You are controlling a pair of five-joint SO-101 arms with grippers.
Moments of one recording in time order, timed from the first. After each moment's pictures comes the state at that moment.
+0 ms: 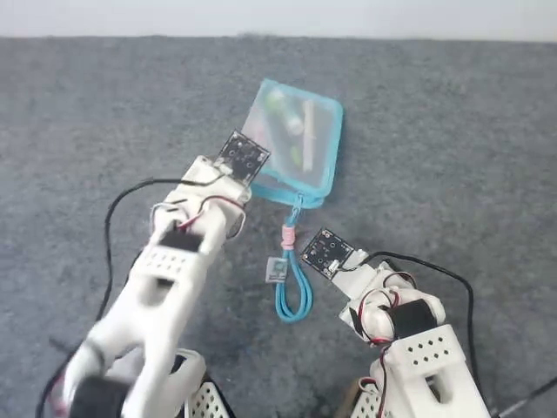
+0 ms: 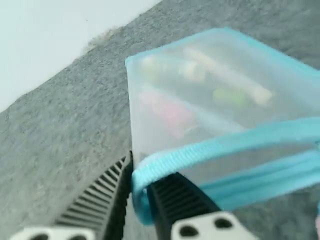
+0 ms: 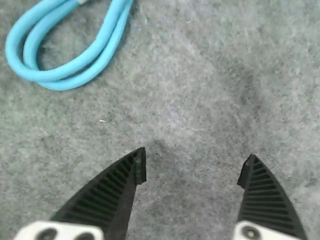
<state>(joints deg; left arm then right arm) 5.6 -29.0 63.6 12.1 -20.4 -21.6 -68.6 81.2 64.1 33.3</state>
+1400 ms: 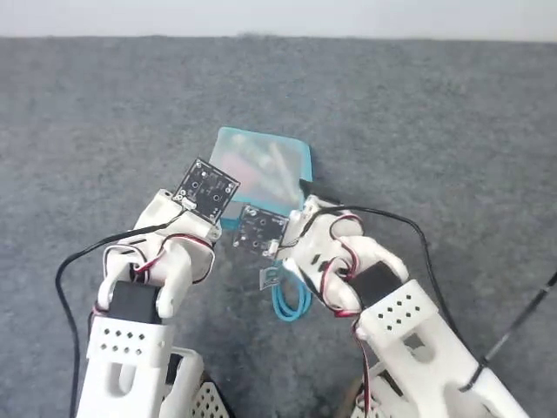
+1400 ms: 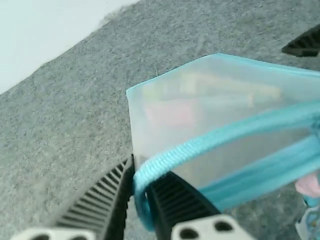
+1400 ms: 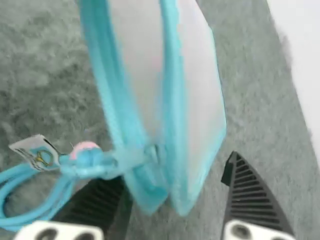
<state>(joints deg) 2.2 -64.4 63.9 52.7 -21.3 -37.5 -46.2 58.2 37.4 43.4</state>
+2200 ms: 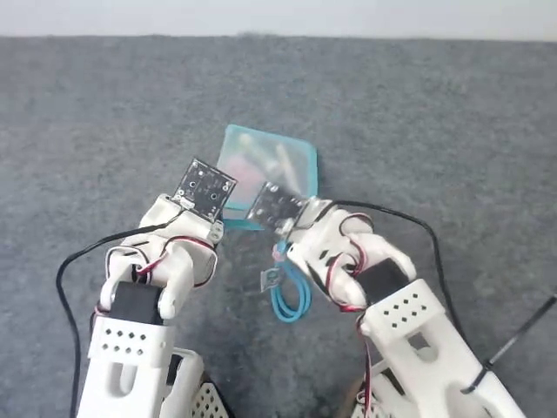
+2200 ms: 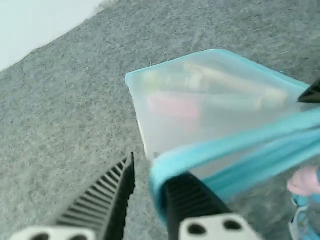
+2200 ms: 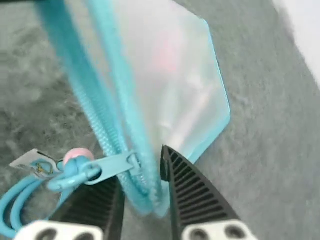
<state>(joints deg) 2.6 -64.5 65.4 52.8 -17.5 -31.9 -46.2 57.8 39.7 30.6</state>
